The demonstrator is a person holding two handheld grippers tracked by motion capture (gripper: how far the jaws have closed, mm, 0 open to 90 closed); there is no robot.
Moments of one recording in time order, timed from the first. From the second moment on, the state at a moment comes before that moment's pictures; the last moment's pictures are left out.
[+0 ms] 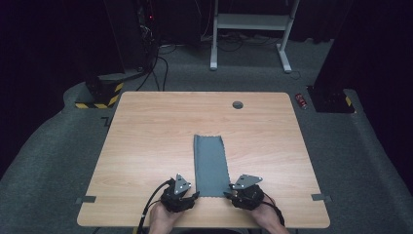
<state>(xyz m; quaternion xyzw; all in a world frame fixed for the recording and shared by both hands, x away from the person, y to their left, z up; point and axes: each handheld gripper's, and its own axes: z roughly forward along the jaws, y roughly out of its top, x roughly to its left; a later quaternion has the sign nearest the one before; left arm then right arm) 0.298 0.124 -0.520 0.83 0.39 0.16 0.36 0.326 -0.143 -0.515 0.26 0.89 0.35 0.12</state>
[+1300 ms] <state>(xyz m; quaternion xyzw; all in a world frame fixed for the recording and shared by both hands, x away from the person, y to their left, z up) 0.478 0.117 -0.516 0.76 0.50 0.18 0.37 0.491 -0.104 -0.507 0.36 0.85 0.36 0.13</state>
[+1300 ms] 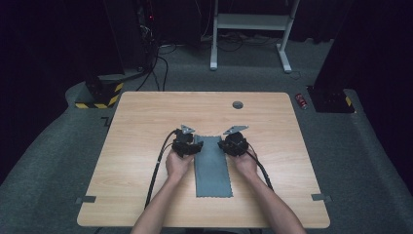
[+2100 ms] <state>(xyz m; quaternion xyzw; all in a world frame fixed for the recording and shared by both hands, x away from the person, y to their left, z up) 0.502 0.116 -0.516 0.78 0.50 0.20 0.32 0.525 -0.102 -0.514 0.41 0.84 0.33 0.15</state>
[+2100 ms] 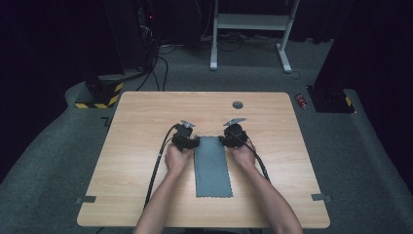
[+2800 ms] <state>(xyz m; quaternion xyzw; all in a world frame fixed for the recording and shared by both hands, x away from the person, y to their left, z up) 0.508 0.117 -0.510 0.79 0.48 0.14 0.35 0.526 -0.101 -0.510 0.40 0.84 0.35 0.12</state>
